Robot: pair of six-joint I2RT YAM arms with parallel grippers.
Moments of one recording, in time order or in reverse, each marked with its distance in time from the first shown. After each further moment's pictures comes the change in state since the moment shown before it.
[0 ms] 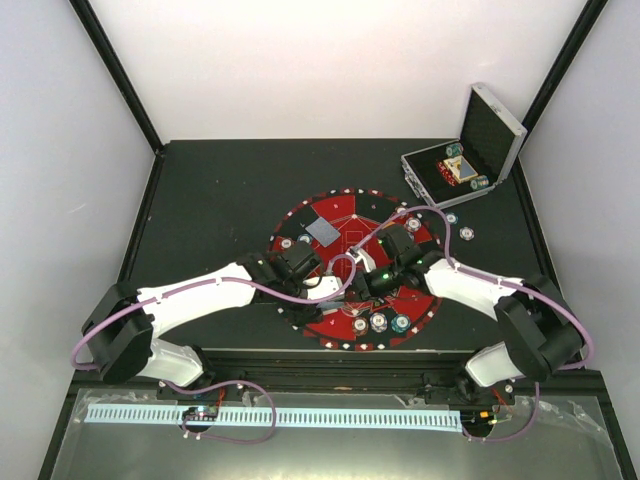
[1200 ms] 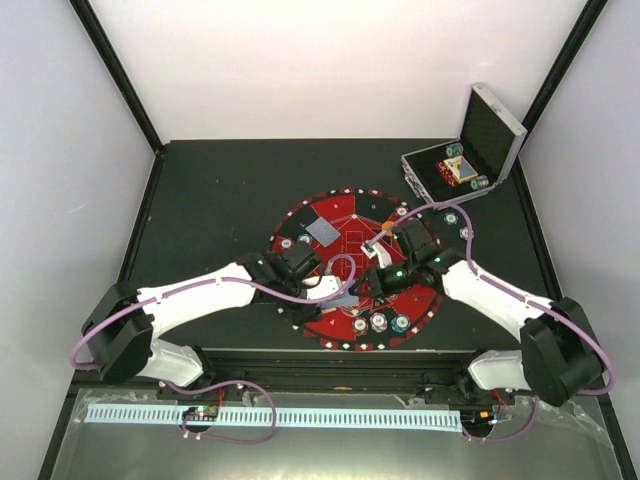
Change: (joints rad) left arm 0.000 0.000 0.000 -0.003 -0.027 0.000; right arm -0.062 -0.140 0.015 -0.176 0.060 -0.055
